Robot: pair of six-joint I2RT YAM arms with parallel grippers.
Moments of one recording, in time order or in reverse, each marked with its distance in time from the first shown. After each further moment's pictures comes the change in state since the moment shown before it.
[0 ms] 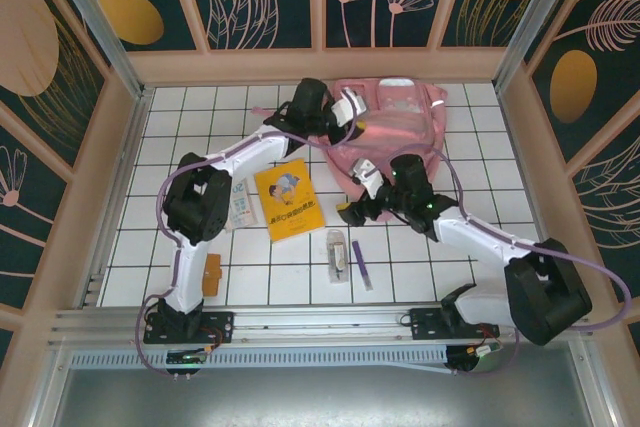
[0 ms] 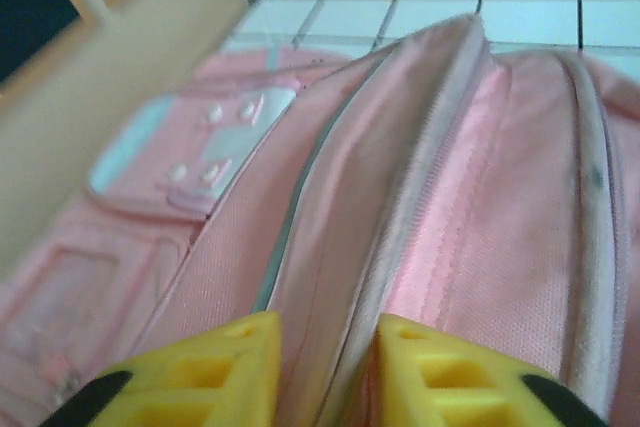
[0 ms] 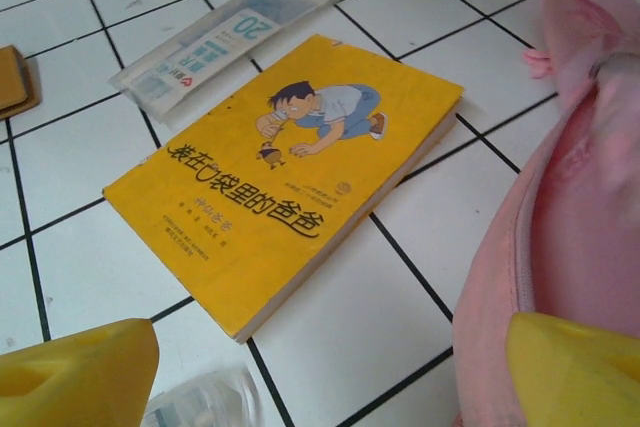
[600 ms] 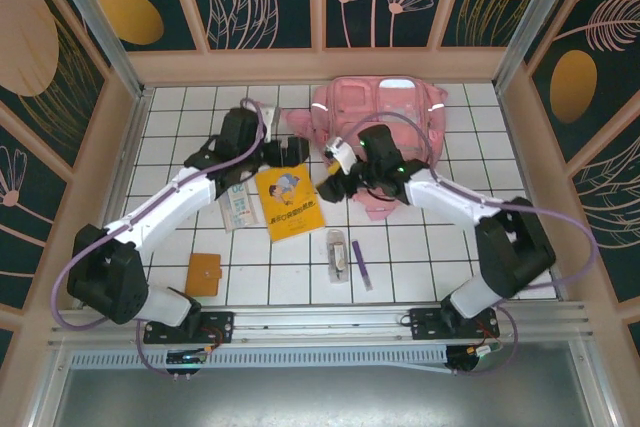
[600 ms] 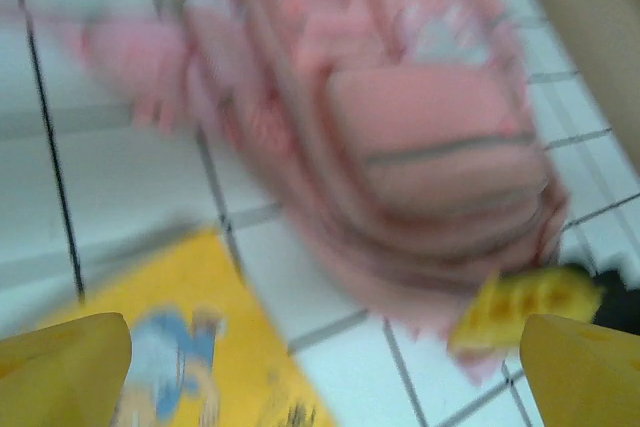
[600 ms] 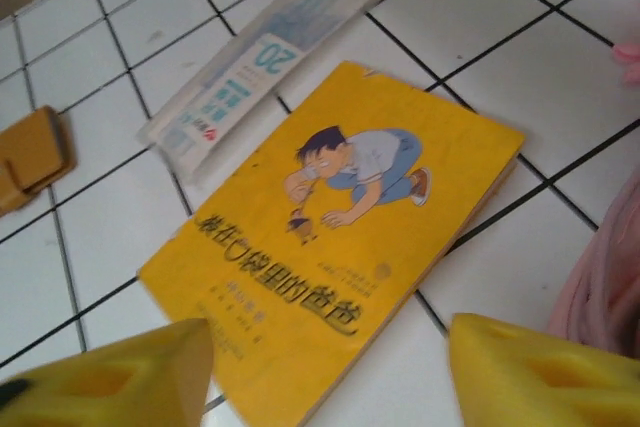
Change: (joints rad) left arm 0.109 -0.659 -0.607 -0.221 -0.271 -0.891; right arm 0.062 0.320 0.412 -0.236 -0.010 0.151
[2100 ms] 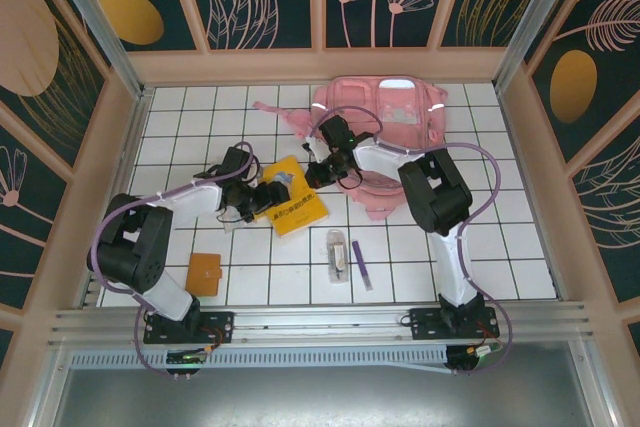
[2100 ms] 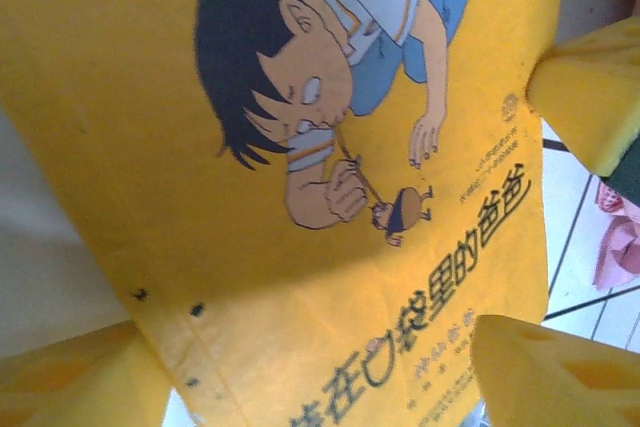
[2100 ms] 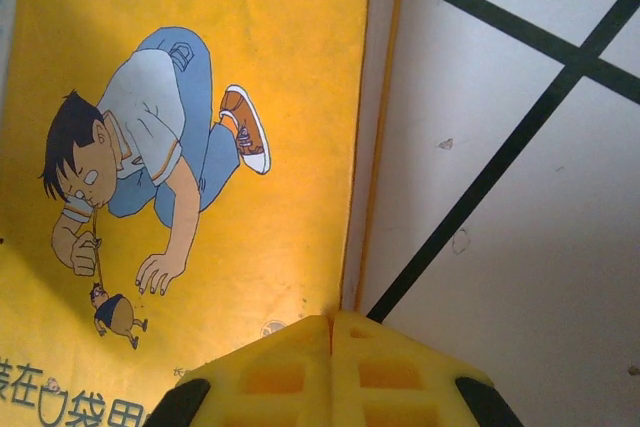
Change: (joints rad) left arm 0.123 0.177 -0.214 -0.025 0.228 -0.276; right arm 0.016 0.557 0.463 -0.285 0.037 0.257
